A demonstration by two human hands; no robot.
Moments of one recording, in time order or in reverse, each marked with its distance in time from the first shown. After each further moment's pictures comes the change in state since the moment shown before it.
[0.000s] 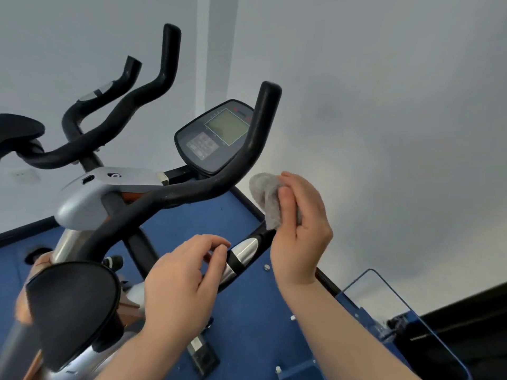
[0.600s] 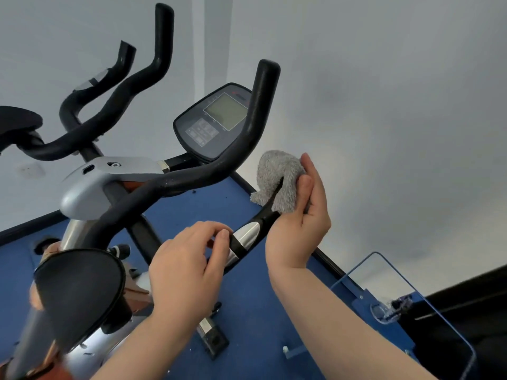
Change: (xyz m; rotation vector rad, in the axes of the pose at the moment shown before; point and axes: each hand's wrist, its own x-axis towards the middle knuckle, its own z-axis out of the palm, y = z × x) left_hand 0.000 0.004 0.005 0.072 0.046 0.000; right_hand -0.015 -0.013 0.014 0.305 0.285 0.461
